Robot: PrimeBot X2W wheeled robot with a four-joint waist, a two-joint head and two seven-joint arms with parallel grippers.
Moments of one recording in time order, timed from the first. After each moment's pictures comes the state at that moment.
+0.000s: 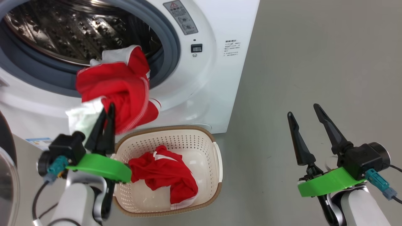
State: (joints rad) left arm -0.44 0.09 -0.09 0.39 -0.28 -0.06 -0.24; right arm -0.16 -0.05 0.05 0.11 0.17 0.13 -0.26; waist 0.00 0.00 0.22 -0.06
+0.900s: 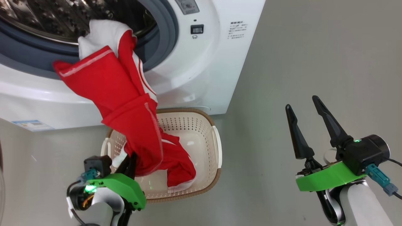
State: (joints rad) left arm -0.49 0.04 -0.20 0.87 -0.41 -0.10 -0.19; right arm -0.19 -0.05 0.06 0.09 0.17 0.13 -0.26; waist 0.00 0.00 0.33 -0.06
